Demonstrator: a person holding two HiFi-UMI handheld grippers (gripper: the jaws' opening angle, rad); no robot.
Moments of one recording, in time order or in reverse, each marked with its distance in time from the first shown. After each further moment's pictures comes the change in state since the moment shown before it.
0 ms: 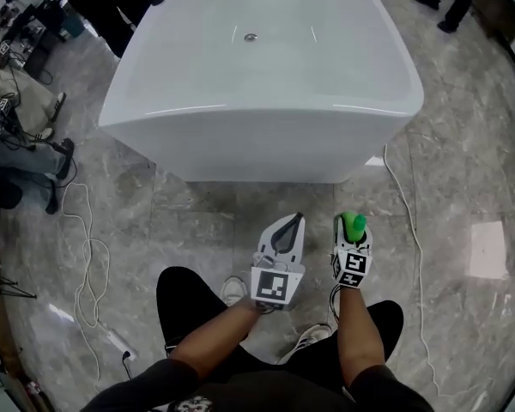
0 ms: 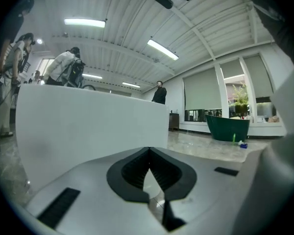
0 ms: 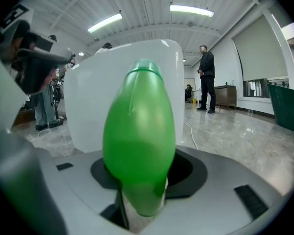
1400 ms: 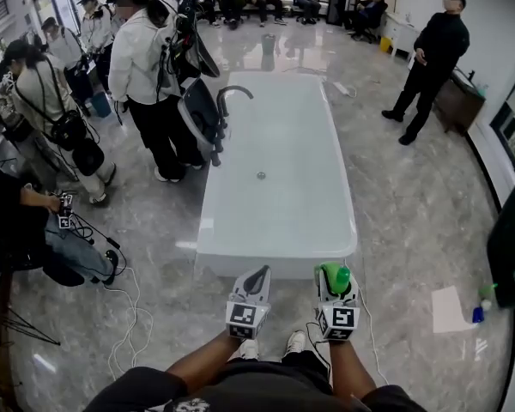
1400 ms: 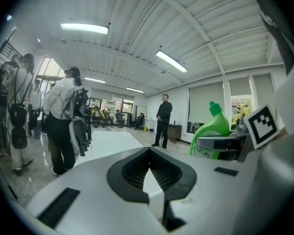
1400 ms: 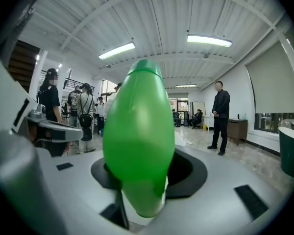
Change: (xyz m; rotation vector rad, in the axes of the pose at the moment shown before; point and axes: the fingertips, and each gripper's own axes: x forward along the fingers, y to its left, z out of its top) left arm -0.161 0.124 0.552 -0.066 0.024 0.013; right arm -0.259 0.148 0.685 -0.041 -0.207 0.078
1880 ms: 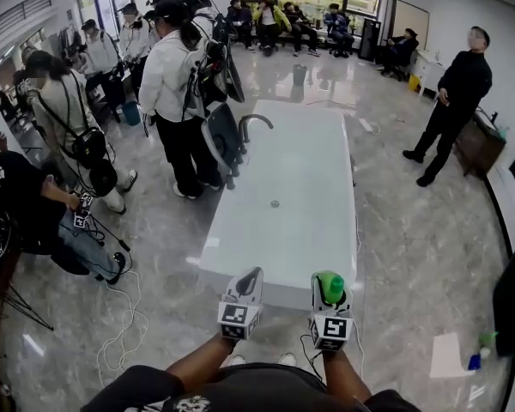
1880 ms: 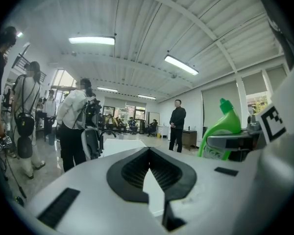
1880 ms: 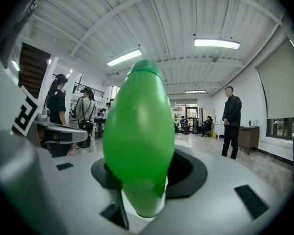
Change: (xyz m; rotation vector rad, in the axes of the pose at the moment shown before) left arm 0.038 0.018 0.058 -0.003 -0.088 0.154; right arm 0.041 -0.021 0.073 -0.080 -0.084 0.113
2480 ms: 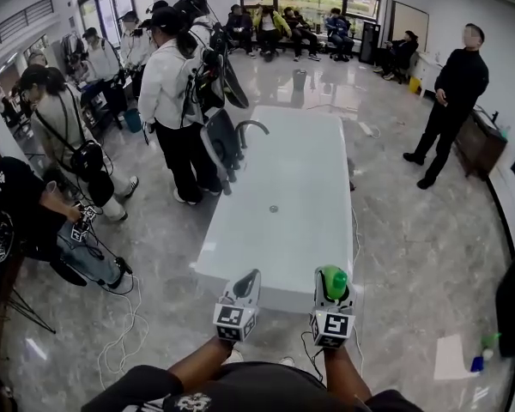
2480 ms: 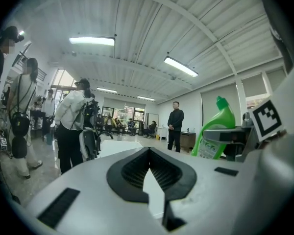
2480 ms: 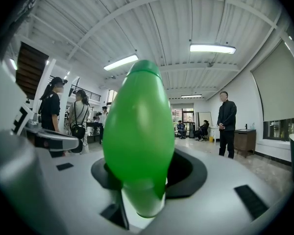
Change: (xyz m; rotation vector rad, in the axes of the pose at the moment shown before) left arm 0.010 -0.016 0.007 -0.018 0.007 0.003; right arm 0.006 -0.035 0.027 -0.002 -0.053 -0.043
